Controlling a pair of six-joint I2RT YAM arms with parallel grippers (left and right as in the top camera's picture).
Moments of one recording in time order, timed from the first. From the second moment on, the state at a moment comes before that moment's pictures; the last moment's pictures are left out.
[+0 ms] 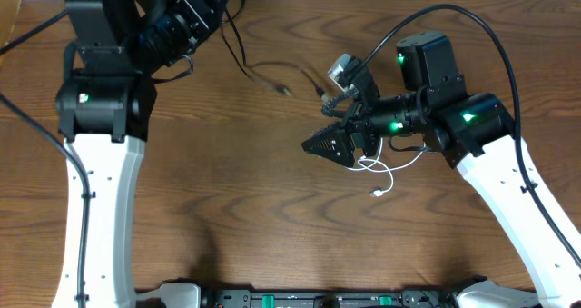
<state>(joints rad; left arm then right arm) -0.04 1.45 1.68 -0.57 0.53 -0.80 0.43 1.44 1.40 -0.79 -0.90 -0.08</state>
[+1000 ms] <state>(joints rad) 0.38 1.72 1.66 -0.67 0.38 -0.64 0.43 1.44 1.40 -0.83 -0.88 -0.08</state>
